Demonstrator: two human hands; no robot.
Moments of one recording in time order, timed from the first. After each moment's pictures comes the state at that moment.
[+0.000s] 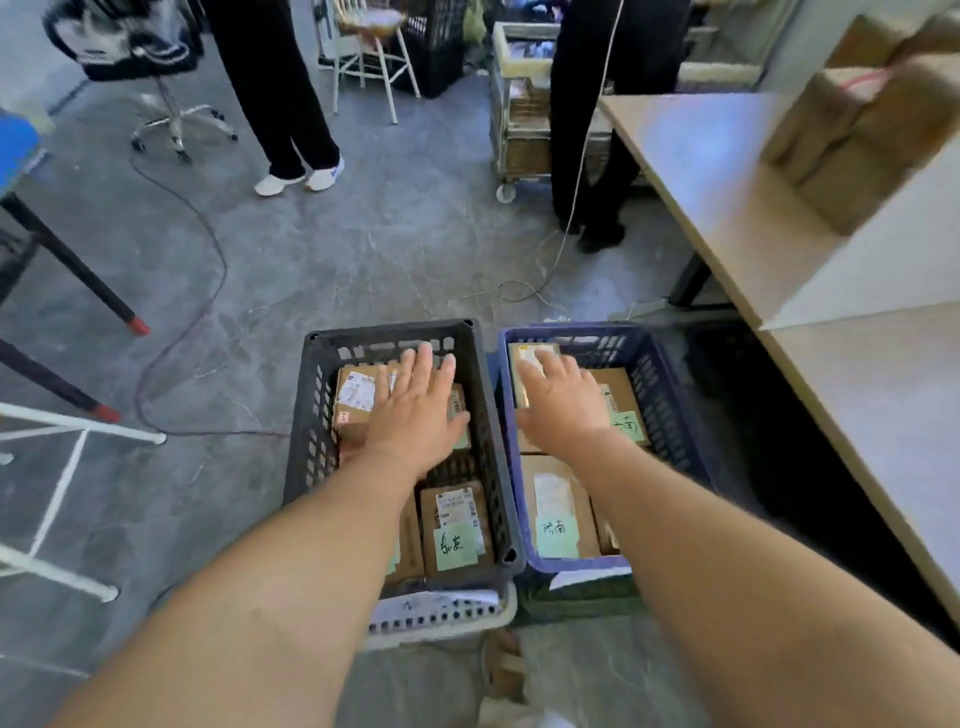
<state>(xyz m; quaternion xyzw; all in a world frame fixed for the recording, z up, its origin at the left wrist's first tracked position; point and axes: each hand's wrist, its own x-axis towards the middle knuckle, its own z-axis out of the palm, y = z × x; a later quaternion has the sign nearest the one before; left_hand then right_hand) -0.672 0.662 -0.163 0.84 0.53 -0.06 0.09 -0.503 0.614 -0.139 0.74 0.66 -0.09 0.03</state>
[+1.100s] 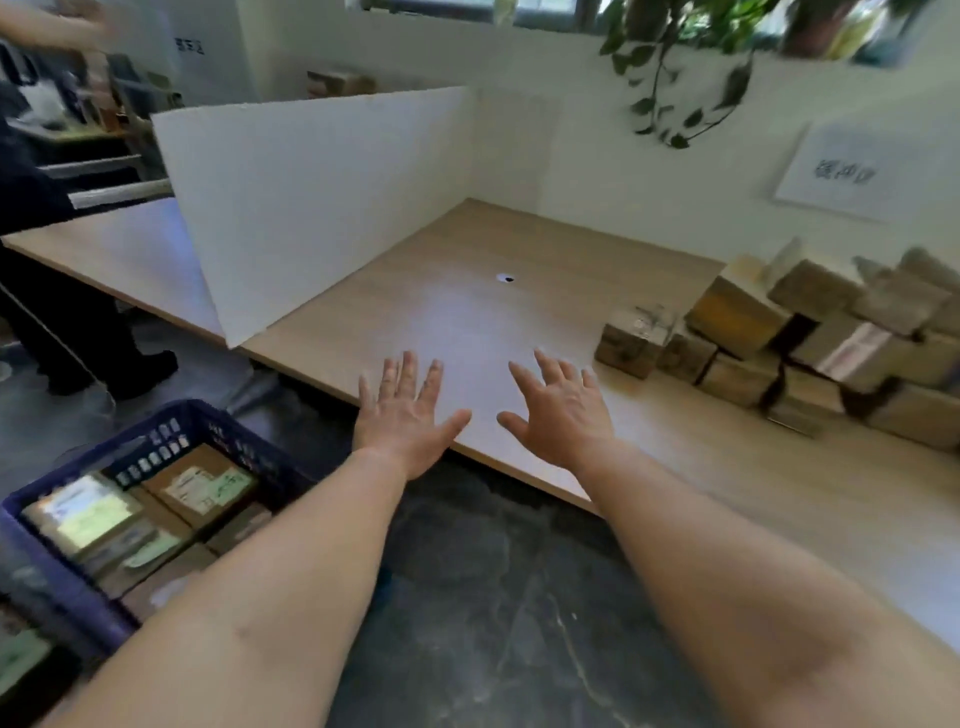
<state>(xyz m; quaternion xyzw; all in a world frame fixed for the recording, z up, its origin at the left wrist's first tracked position) -0.378 0.276 -0.066 0.99 0.11 -0.01 0.04 -0.327 0.097 -0.035 0.97 0.25 0.04 0.02</state>
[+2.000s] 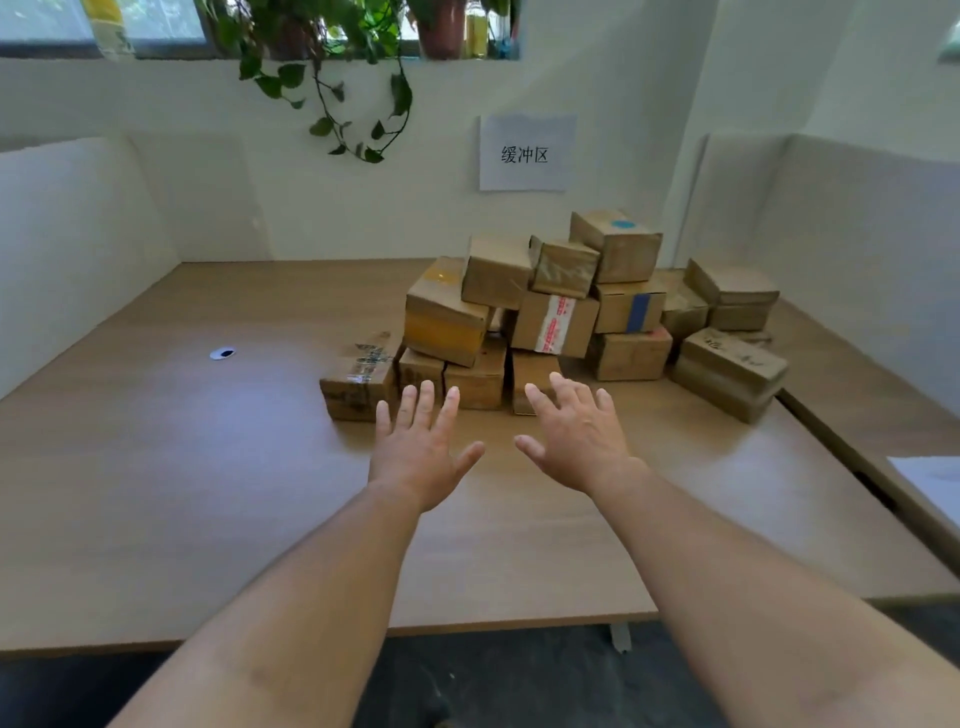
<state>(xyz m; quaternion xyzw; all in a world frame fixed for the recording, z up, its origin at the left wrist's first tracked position) -0.196 -0.082 -0.066 0.99 -0.16 0.00 -0.02 -0.234 -0.266 -0.043 1.00 -0.02 0.04 0.00</state>
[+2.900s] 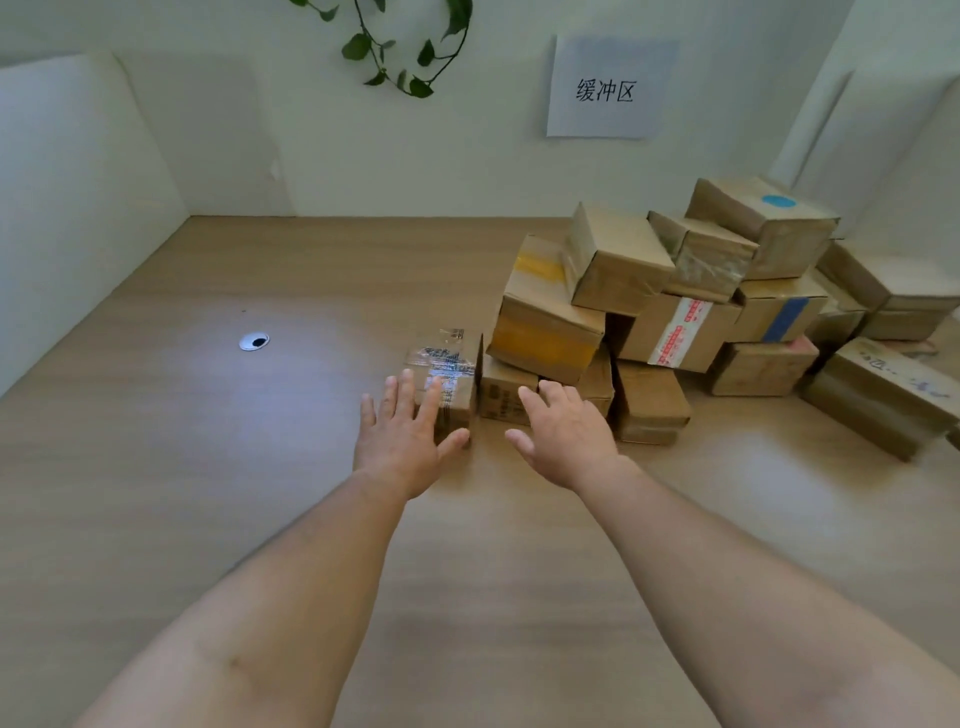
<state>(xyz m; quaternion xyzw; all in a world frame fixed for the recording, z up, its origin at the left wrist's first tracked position) -0.015 0.044 -0.093 0.99 -0.13 -0.06 0.01 -0.052 -0.145 -0.073 1.00 0.01 -0.04 -0.04</state>
